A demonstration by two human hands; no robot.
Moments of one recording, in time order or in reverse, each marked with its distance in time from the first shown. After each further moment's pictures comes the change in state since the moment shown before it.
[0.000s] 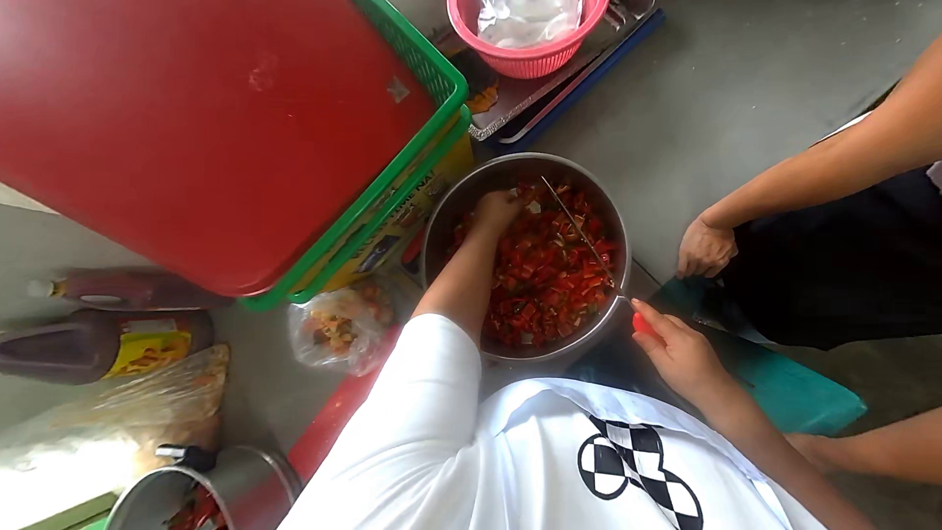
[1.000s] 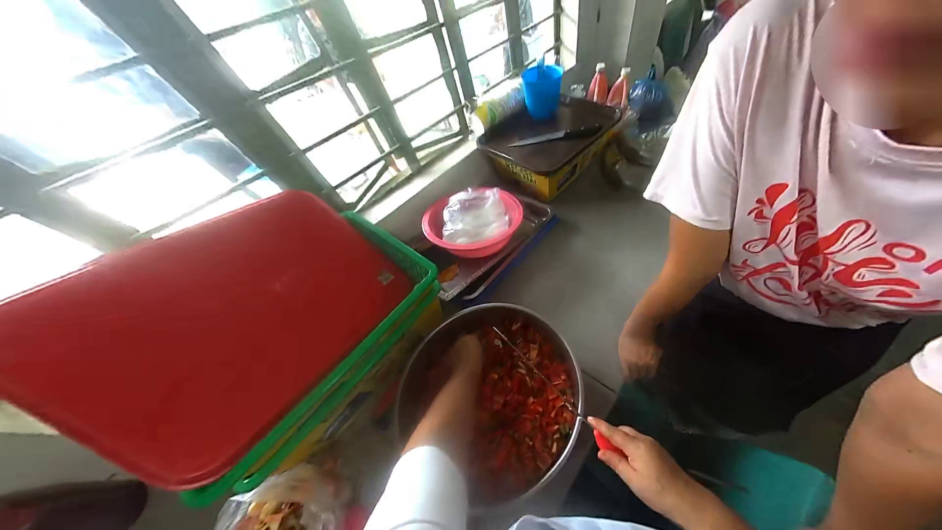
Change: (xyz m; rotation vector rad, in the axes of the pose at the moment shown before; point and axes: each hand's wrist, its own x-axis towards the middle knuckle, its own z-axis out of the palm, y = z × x) left_hand -0.016 0.022 0.014 0.311 0.084 -0.055; right_hand -0.008 -0.024 -0.011 0.065 -0.134 0.141
